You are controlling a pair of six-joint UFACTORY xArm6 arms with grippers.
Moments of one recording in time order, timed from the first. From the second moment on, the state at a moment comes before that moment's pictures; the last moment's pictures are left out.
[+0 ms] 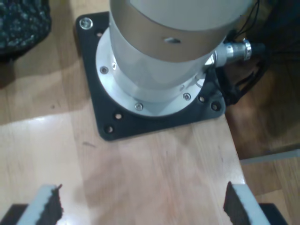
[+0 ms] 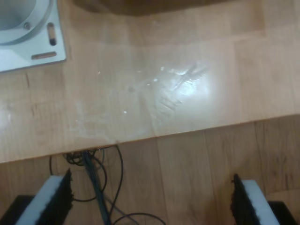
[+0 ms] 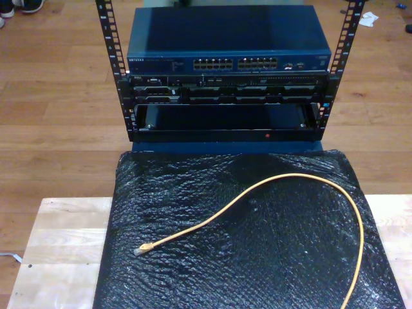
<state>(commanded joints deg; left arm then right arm) 62.1 -31.7 -27.3 -0.7 92.8 -196.0 -66.6 -29.1 -40.9 11.8 85.8 -146.3</state>
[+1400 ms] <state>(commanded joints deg) 49.0 -29.3 -34.8 -18.0 97.3 -223.0 -38.1 -13.8 -64.4 25.7 91.8 -119.7</state>
